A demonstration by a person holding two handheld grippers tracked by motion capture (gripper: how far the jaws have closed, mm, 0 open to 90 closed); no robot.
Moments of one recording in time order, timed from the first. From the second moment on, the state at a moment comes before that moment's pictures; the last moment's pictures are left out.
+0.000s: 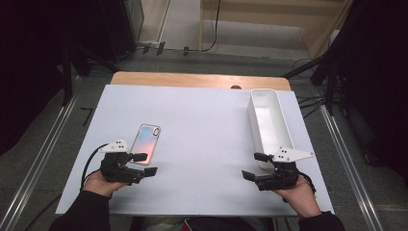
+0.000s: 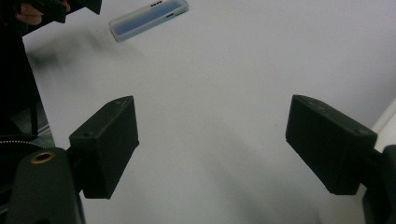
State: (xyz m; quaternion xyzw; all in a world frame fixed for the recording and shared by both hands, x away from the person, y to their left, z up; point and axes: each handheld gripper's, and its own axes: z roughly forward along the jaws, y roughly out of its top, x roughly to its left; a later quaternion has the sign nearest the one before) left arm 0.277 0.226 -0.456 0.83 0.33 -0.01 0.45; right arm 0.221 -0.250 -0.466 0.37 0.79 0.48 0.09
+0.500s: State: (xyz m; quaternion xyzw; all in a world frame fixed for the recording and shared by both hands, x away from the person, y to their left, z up) left arm 0.278 0.221 -0.455 0.83 0.34 0.00 0.44; right arm 0.221 -0.250 -0.465 0.37 0.79 0.48 0.09
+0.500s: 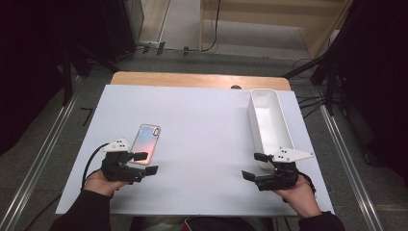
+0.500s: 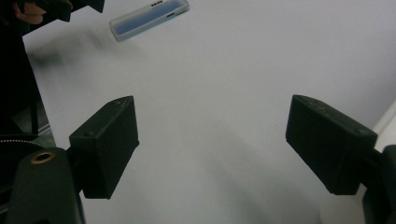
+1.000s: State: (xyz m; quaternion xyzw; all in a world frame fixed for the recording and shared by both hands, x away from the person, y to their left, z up) left arm 0.290 0.216 -0.455 0.82 0.37 0.01 0.44; right arm 0.221 -0.249 -0.465 0.37 0.79 0.48 0.09
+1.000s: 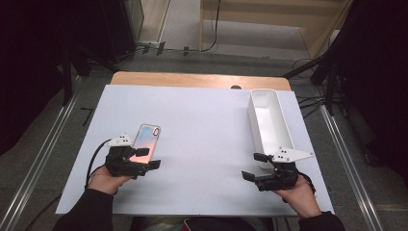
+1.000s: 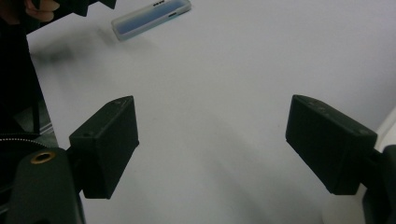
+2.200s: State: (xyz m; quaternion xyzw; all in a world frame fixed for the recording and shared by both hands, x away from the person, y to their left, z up) left arm 0.326 0.208 -0.451 0.79 0.44 0.11 0.41; right arm 0.221 -0.249 -0.465 0.37 0.79 0.49 0.09
